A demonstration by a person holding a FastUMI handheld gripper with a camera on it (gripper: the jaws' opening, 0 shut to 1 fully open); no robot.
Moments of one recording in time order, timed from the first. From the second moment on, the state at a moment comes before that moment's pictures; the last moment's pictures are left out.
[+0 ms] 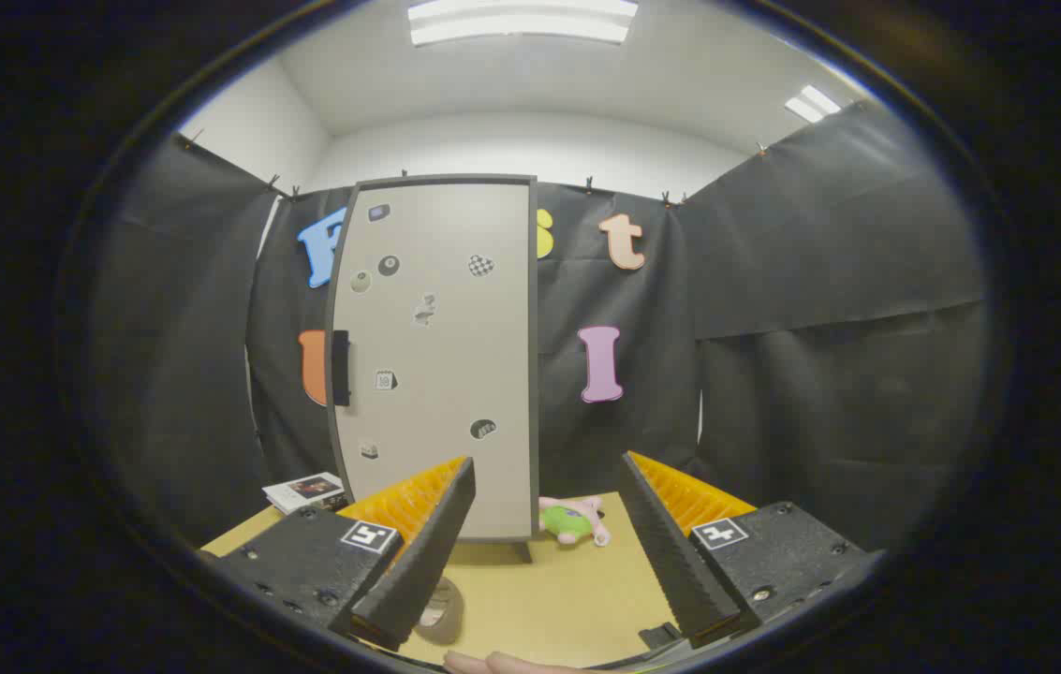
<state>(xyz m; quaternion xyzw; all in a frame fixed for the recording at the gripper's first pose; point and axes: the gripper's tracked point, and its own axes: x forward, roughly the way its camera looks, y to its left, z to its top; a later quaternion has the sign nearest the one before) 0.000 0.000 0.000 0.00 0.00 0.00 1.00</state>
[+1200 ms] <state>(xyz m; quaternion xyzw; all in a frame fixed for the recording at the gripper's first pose) 0.058 0.069 0.018 0.02 0.02 0.05 1.00</state>
